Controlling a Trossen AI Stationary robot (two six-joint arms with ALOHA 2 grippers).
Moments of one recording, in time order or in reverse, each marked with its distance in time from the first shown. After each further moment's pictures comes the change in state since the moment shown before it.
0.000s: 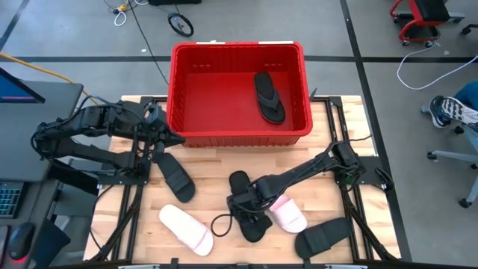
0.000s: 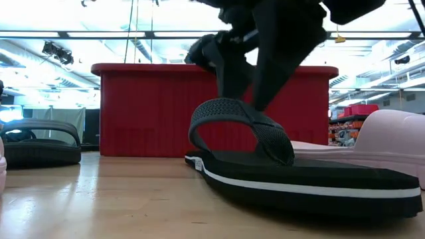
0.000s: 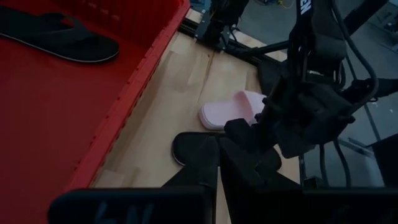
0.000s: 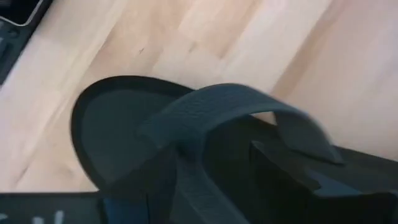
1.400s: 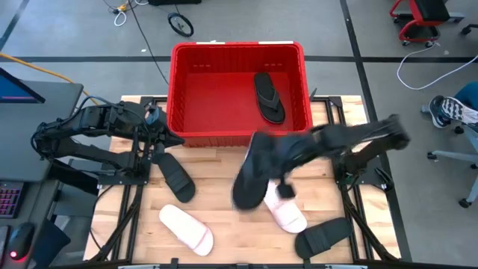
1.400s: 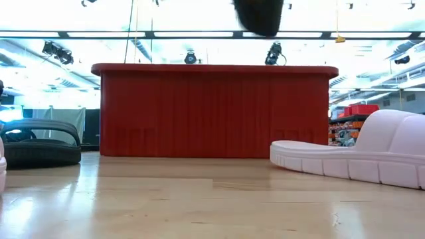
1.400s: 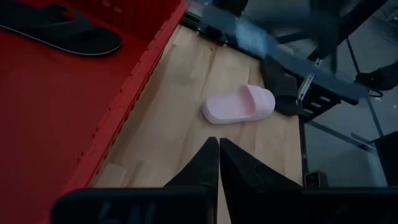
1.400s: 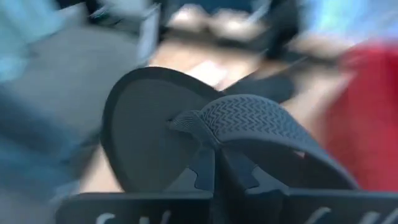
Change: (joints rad) left arm 0.000 0.000 0.000 -0.019 0.000 -0.001; right arm -0.115 -0.631 0.016 -0.009 0.167 0.142
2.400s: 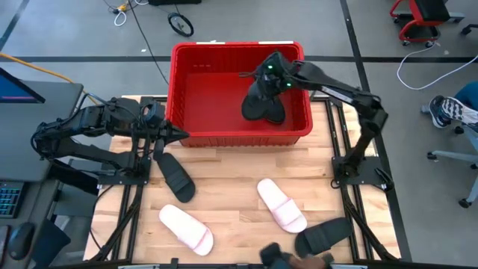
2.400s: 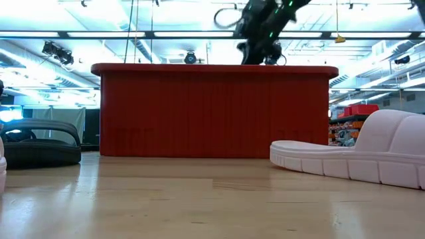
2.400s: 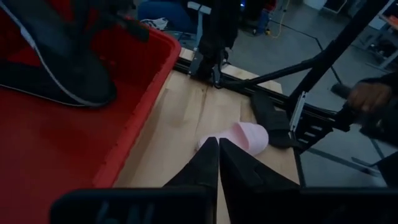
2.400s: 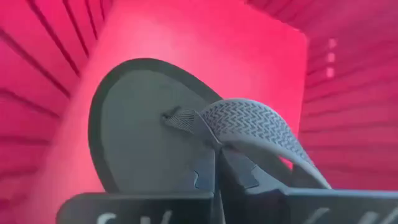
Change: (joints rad) left arm 0.002 0.000 0.000 0.165 -0.031 0.064; right arm -0.824 0.294 -0.001 -0.020 -0.187 -0.920
